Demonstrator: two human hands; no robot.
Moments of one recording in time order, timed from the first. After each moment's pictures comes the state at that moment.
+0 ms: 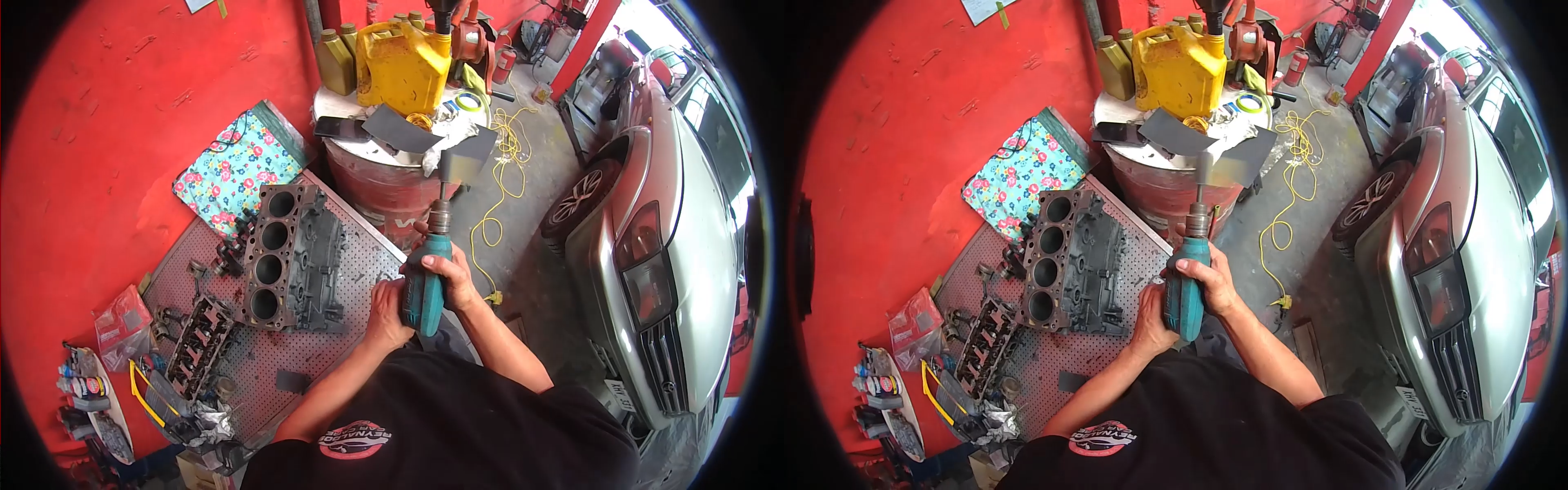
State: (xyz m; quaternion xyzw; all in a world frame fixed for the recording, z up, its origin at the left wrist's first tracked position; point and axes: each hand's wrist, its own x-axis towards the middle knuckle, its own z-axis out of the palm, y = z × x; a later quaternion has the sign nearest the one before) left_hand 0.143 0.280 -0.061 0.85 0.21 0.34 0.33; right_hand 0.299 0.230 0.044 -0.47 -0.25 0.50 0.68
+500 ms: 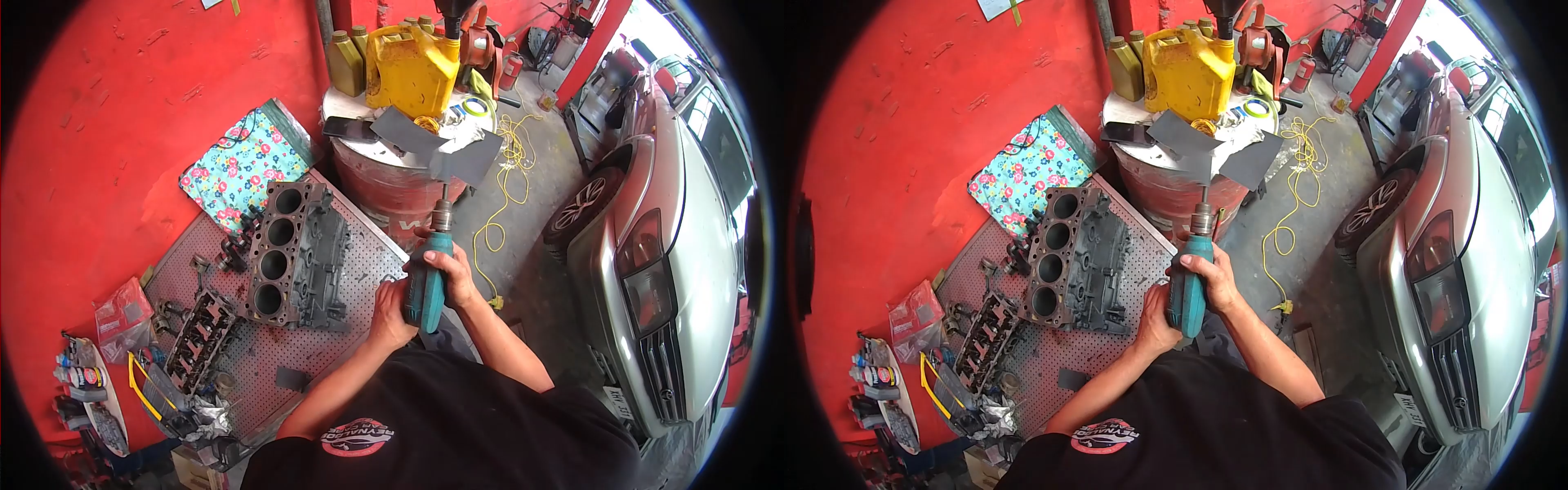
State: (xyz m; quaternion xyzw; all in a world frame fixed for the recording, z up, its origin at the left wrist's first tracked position) left_hand 0.142 0.276 -0.056 0.84 0.21 0.35 0.36; right_hand 0.298 0.234 0.035 -0.49 -0.24 0.50 0.68
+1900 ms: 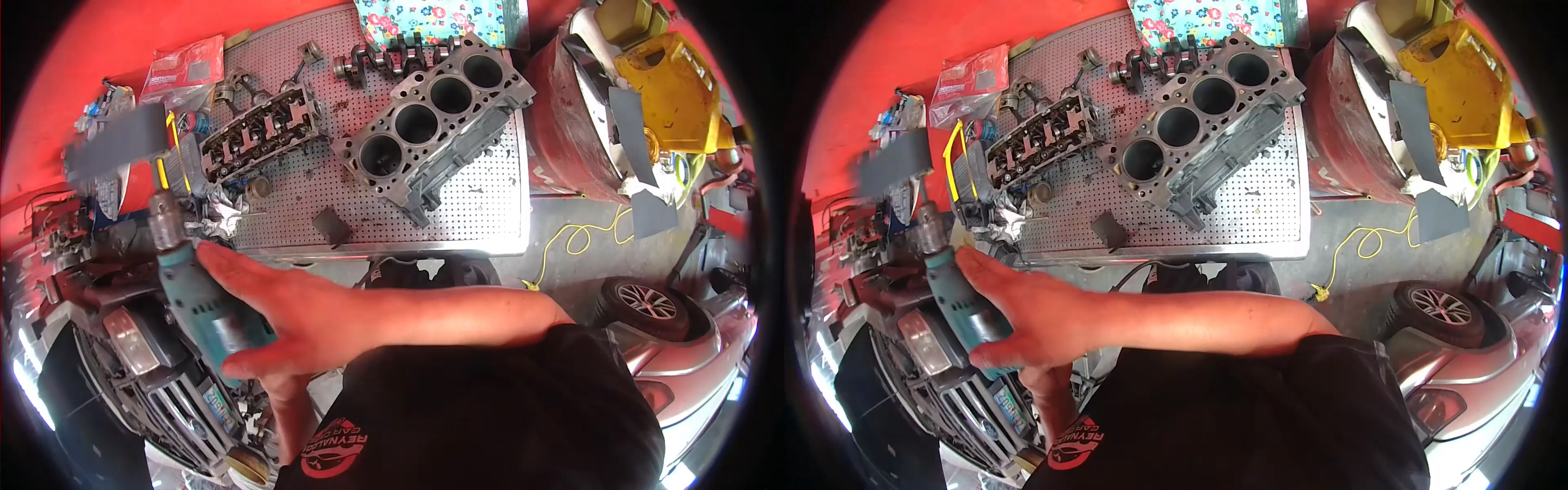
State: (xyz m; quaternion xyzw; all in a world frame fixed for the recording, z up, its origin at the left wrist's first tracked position) left_hand -0.105 0.152 0.065 0.11 0.46 0.69 0.54; right_hand 0.025 0.326 0.108 -0.13 -0.61 0.65 0.43
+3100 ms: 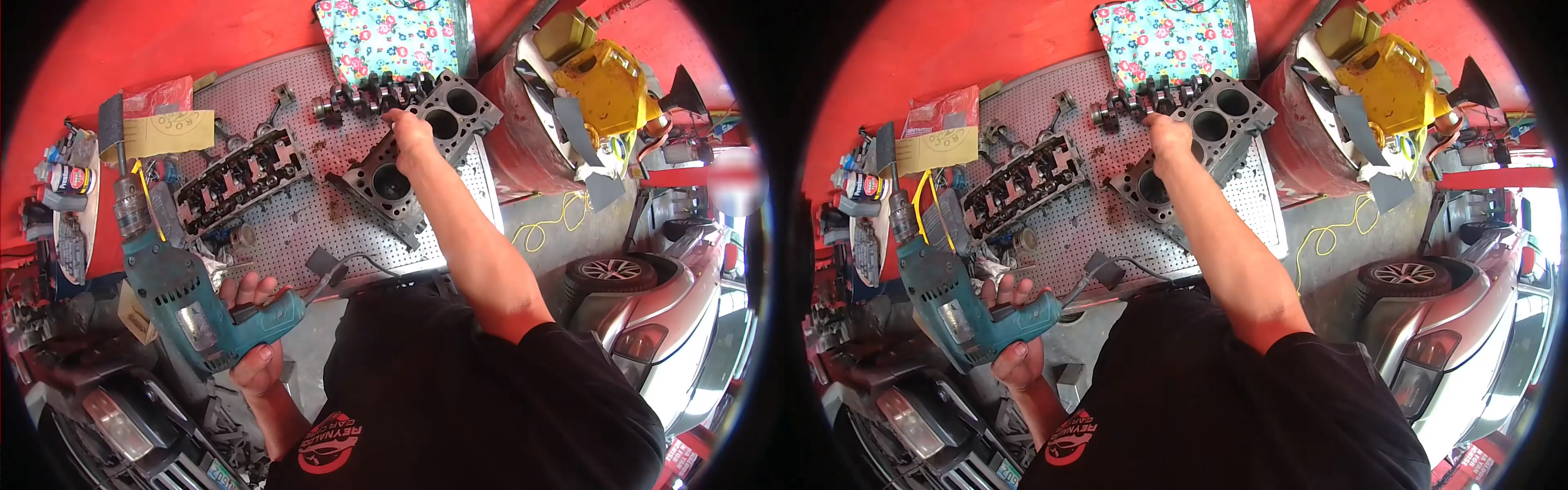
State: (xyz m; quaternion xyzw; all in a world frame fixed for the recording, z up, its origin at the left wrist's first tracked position) left_hand -0.241 0.239 0.059 0.35 0.31 0.66 0.59; right_hand 0.016 0.505 0.001 -0.68 -0.12 0.56 0.46
